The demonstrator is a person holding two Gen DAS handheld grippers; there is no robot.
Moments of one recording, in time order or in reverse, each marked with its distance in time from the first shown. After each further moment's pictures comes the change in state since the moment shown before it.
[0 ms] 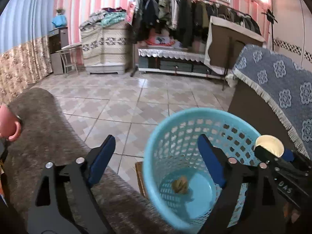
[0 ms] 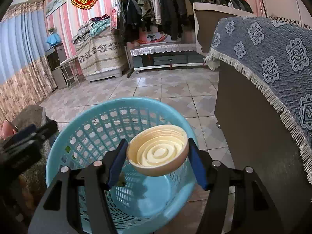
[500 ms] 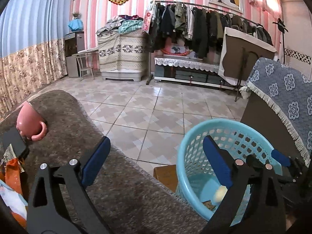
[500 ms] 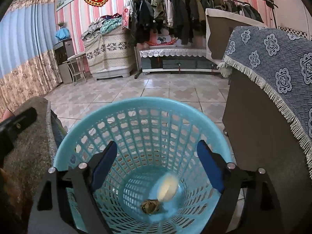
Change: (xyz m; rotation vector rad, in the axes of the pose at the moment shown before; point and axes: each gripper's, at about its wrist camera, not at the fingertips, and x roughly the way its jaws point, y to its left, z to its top) left arm -0.031 0.035 0.005 -0.046 -0.059 0.096; right arm 0.006 0.032 -0.004 -0.062 -0.025 0.018
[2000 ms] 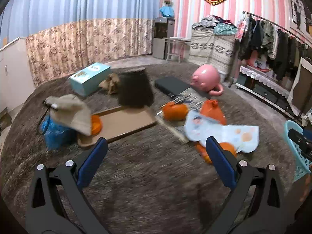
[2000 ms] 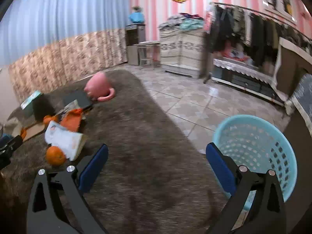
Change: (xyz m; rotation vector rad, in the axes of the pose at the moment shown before) left arm -0.204 0.257 -0.118 -0.348 0.053 0.493; right arm -0.097 0.198 -0.038 -0.387 0.007 0.420
